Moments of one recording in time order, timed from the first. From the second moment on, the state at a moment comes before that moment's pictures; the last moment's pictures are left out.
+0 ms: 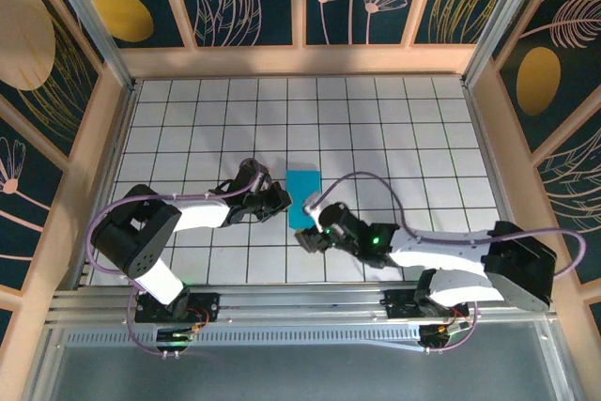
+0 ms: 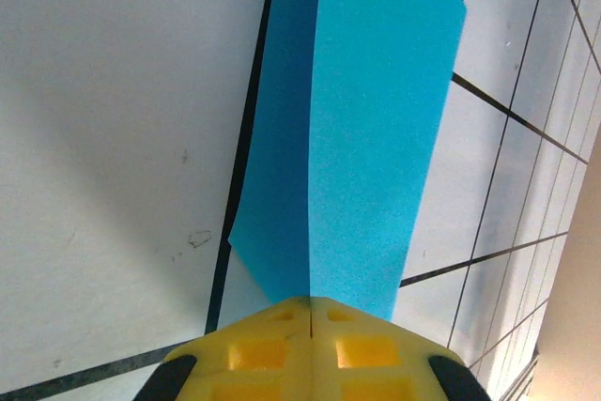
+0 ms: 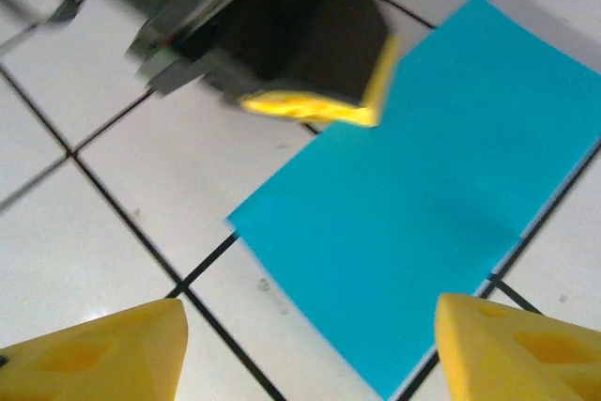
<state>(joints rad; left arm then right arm) -0.64 1.63 0.64 0.19 0.33 -1.14 1.18 1.27 0.51 0.05 0.26 0.23</state>
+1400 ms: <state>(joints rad) -0.60 1.52 0.68 0.03 0.30 -1.05 1.15 1.49 0.65 0.07 0.24 0.20</state>
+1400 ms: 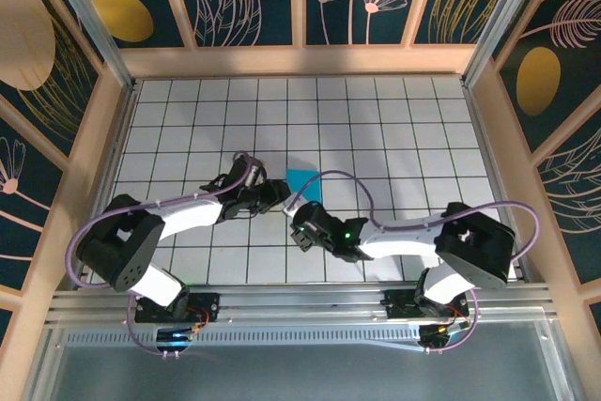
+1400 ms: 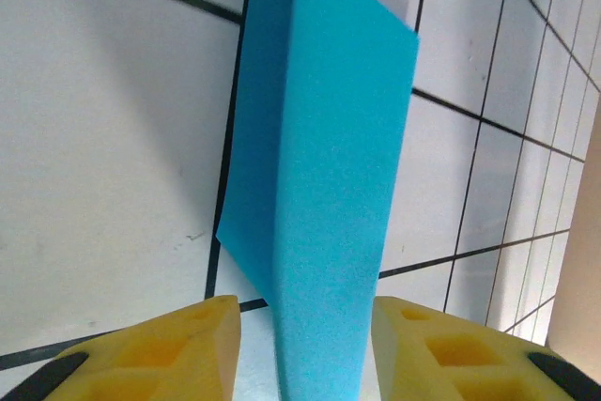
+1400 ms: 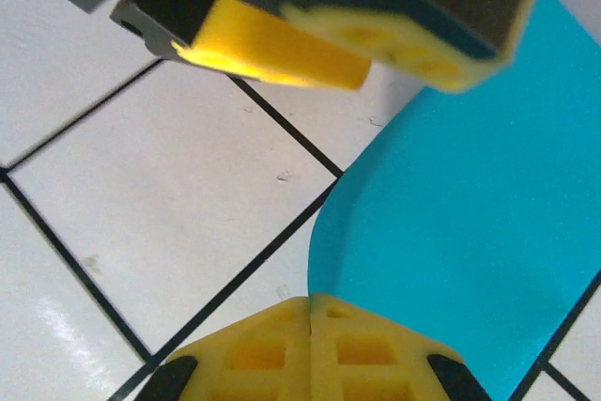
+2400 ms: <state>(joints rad) -0.61 1.91 1.06 -0.21 0.38 -0.71 0.95 1.43 0.54 0.18 -0.26 0.37</state>
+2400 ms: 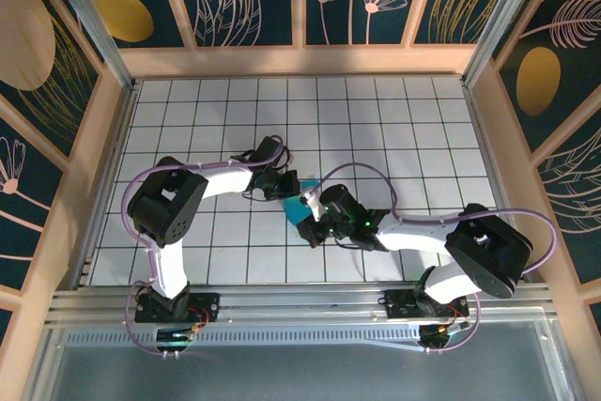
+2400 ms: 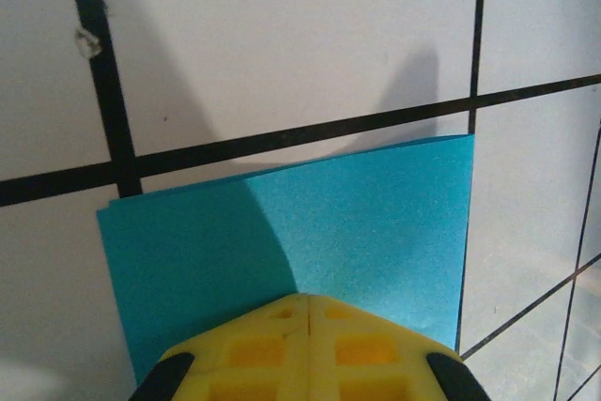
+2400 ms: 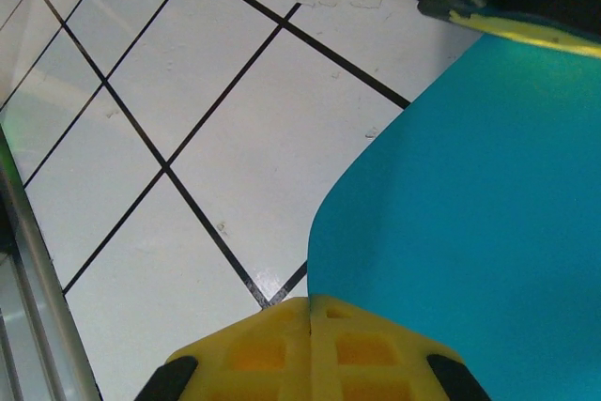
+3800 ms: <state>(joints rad) -0.62 1.92 1.07 -0.22 0.33 -0.68 0.79 1.54 0.58 0.10 -0.25 0.42</state>
